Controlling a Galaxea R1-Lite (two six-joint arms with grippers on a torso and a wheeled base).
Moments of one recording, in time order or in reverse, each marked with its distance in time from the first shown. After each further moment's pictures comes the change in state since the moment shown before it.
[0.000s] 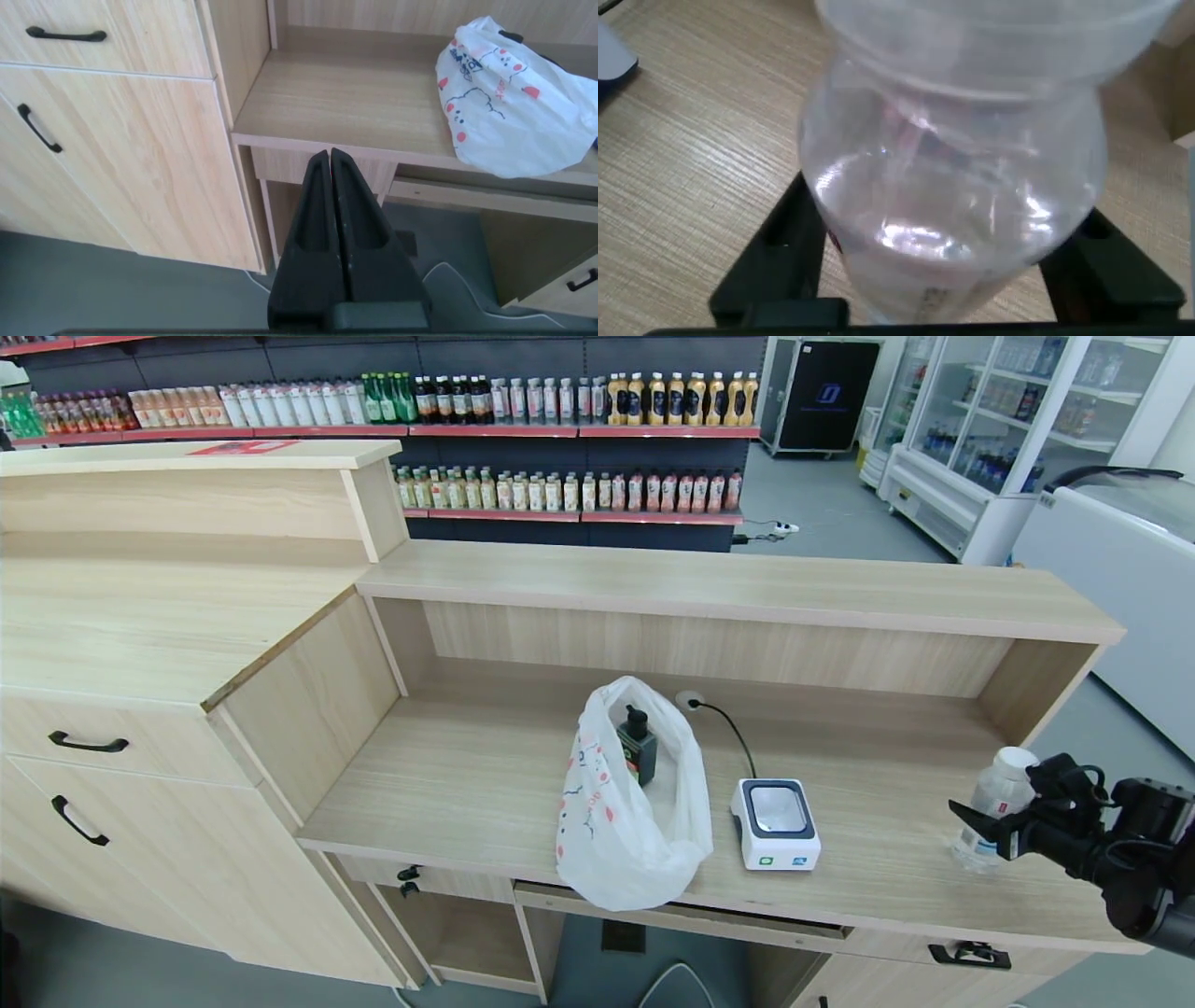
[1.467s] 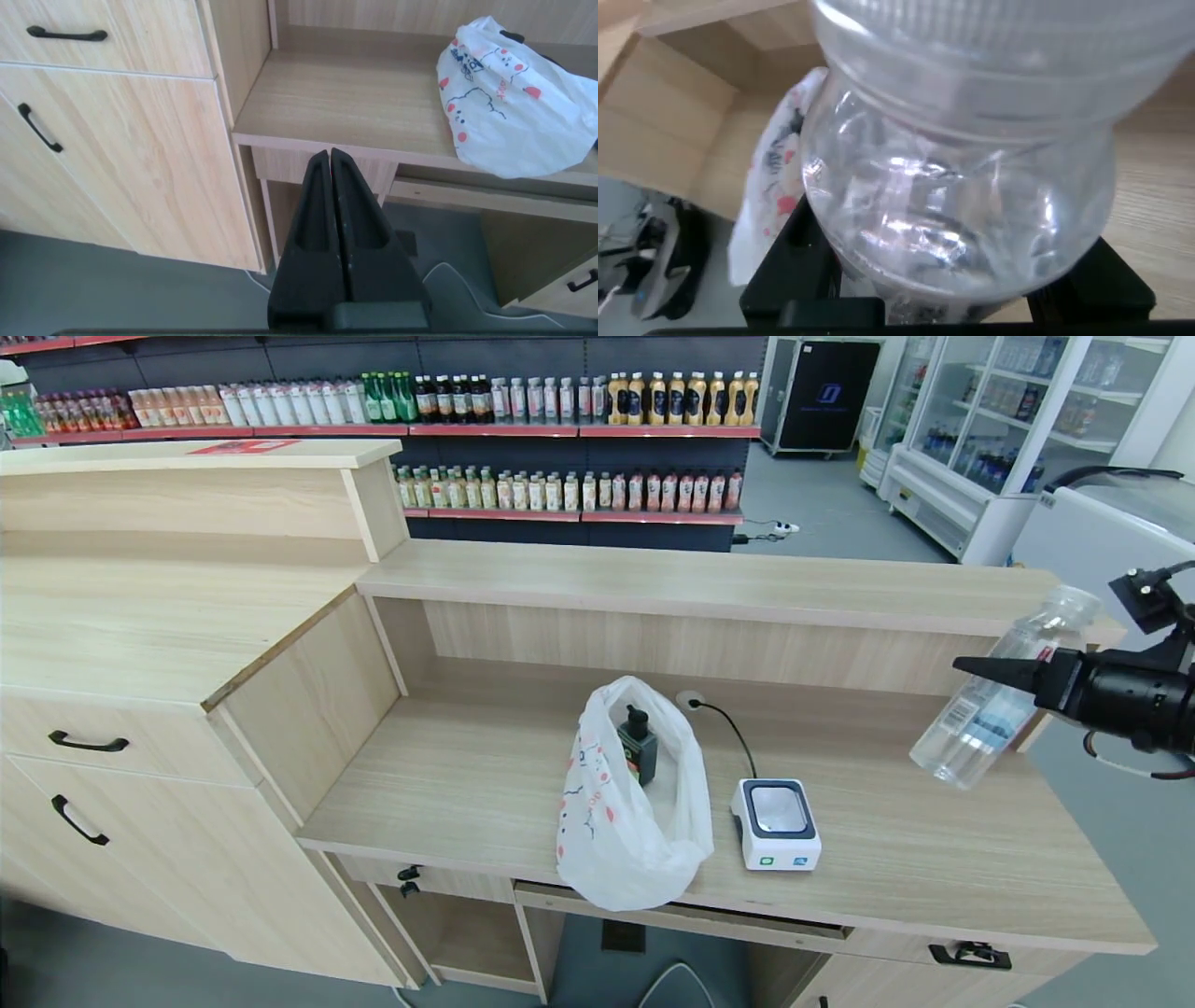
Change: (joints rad) left arm 0.000 0.000 0.000 0.000 0.000 0.000; right arm 0.250 -0.824 -0.019 0.807 -0.011 0.724
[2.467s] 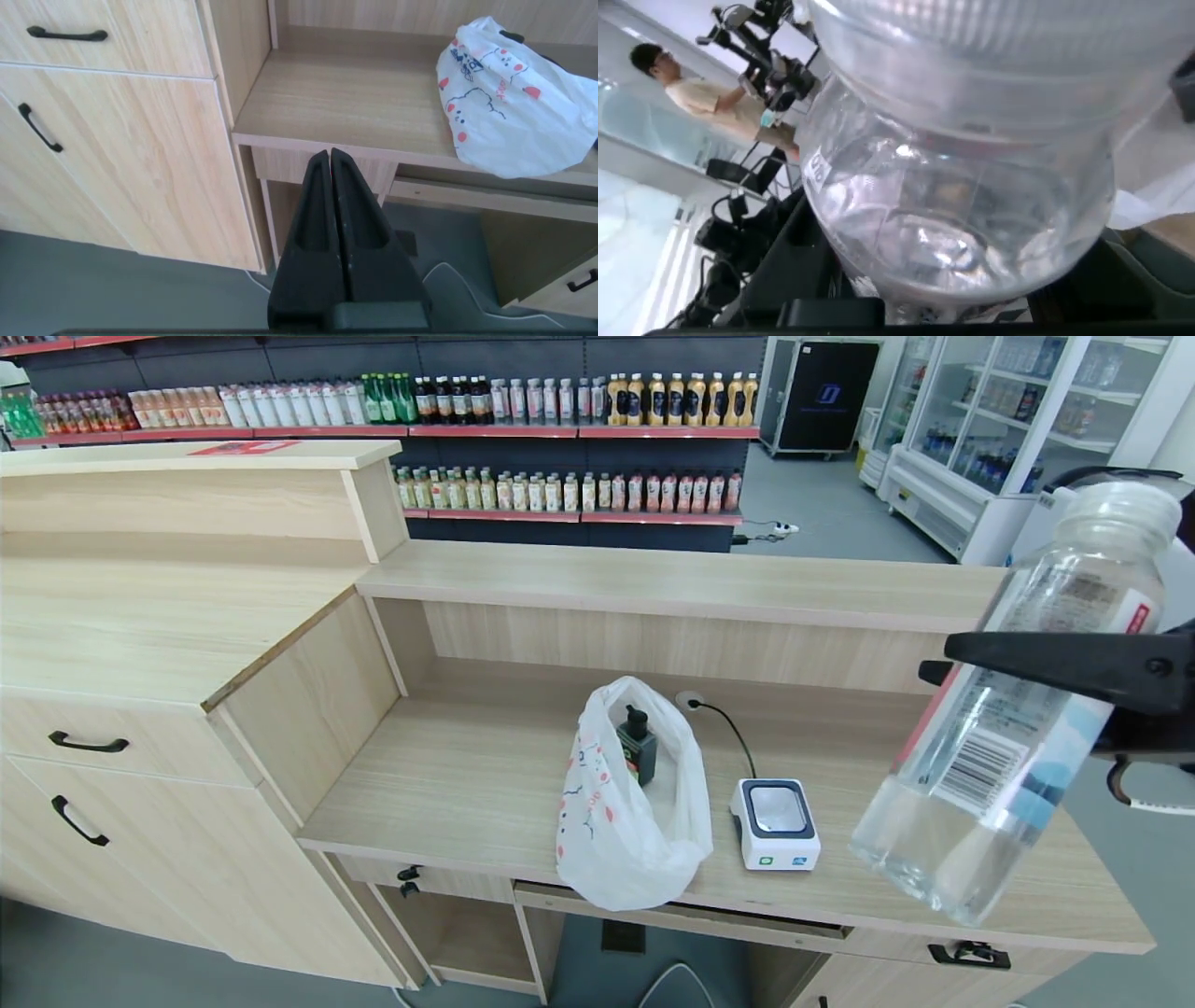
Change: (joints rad) left arm 0.000 0.000 0.000 0.000 0.000 0.000; right arm 0.607 -0.499 0.064 0.204 0.017 0.292
